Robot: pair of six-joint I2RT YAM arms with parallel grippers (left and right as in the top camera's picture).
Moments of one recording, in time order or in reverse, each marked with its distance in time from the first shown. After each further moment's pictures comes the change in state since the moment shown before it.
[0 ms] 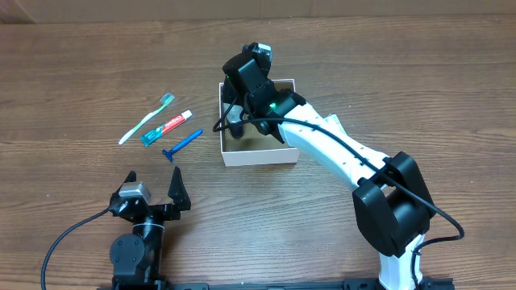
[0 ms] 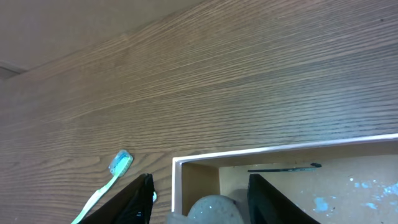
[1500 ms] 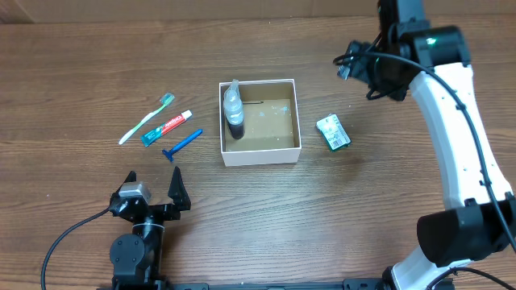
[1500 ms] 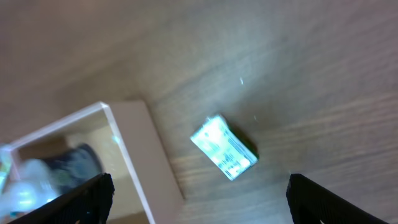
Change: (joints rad) left arm 0.000 0.000 0.000 0.000 0.000 0.000; right arm -0.526 -0.221 0.239 -0.914 -0.239 -0.240
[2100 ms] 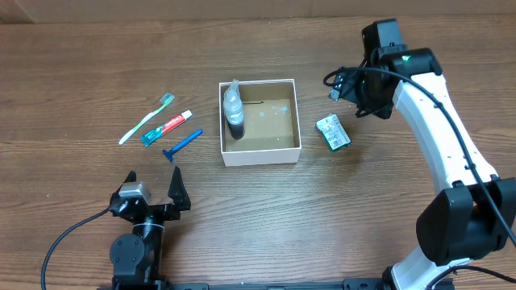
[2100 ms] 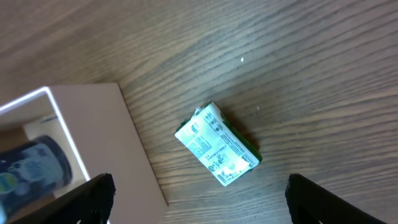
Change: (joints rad) left arm 0.000 0.000 0.000 0.000 0.000 0.000; right arm 0.003 0.006 -0.249 0.185 -0.027 -0.025
